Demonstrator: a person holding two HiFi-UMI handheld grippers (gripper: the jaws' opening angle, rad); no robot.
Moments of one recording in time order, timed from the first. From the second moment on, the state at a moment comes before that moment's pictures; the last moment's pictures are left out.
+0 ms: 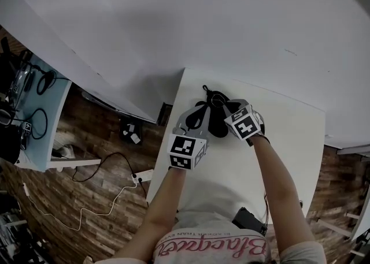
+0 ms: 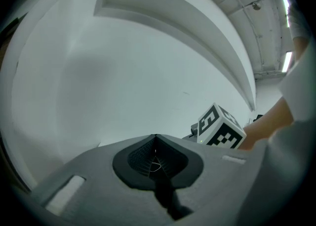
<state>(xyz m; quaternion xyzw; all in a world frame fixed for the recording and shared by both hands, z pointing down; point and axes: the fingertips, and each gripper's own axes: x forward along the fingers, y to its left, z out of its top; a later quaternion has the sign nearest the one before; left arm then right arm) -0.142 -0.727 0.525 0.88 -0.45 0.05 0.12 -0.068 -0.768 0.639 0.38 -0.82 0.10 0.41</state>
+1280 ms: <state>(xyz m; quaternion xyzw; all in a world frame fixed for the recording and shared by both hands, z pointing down) -0.129 -0.675 0.488 0.89 -0.45 0.05 0.07 -0.070 -0.683 0.560 0.40 -0.86 0.10 0.31</state>
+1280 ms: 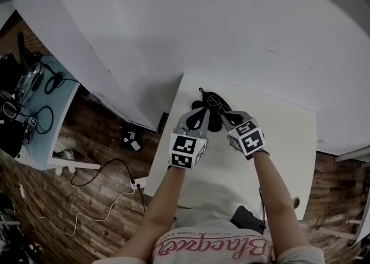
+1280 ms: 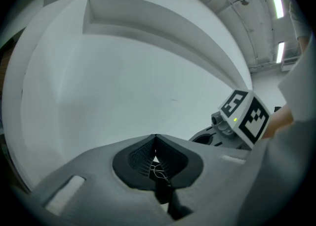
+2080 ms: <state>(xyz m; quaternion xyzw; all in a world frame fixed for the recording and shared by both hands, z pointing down) -0.056 -0.551 0.421 0.90 -0.44 0.02 0.02 -0.011 -0.535 0.423 0.49 -0.87 0.07 0.10</state>
